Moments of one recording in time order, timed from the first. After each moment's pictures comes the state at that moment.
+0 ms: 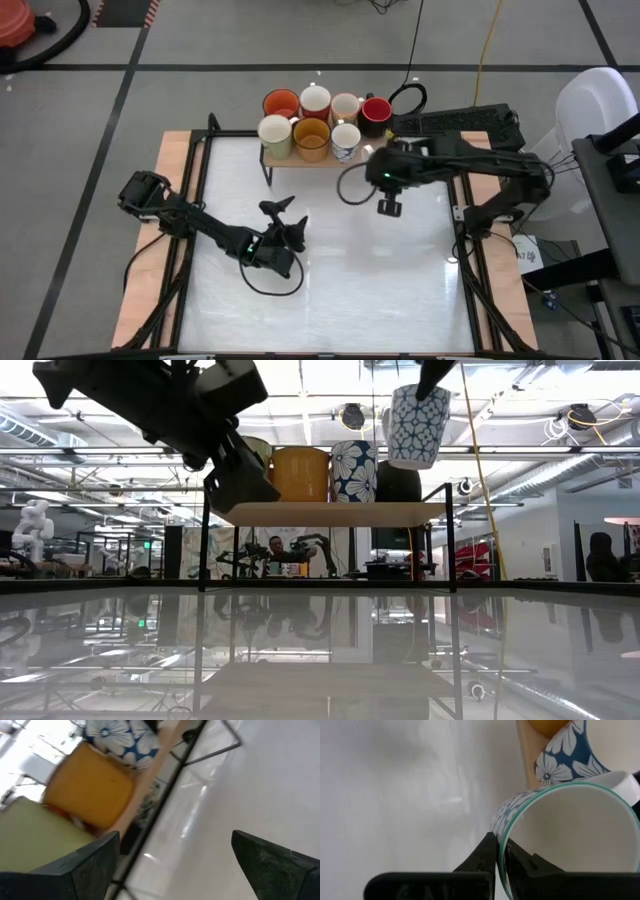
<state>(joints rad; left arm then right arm) -0.38 1.69 0.86 0.07 -1.23 0.10 -0.02 1.50 1.73 -1.39 0.28 0.05</state>
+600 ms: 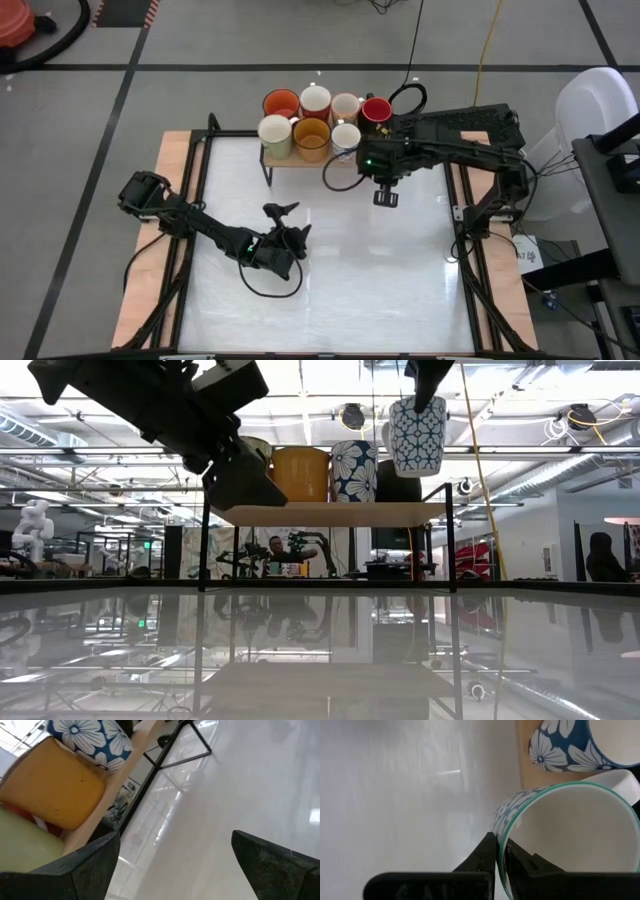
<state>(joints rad) -0.39 1.69 0.86 0.08 -1.10 0.02 -0.11 1.66 1.92 -1.59 0.23 -0.02</state>
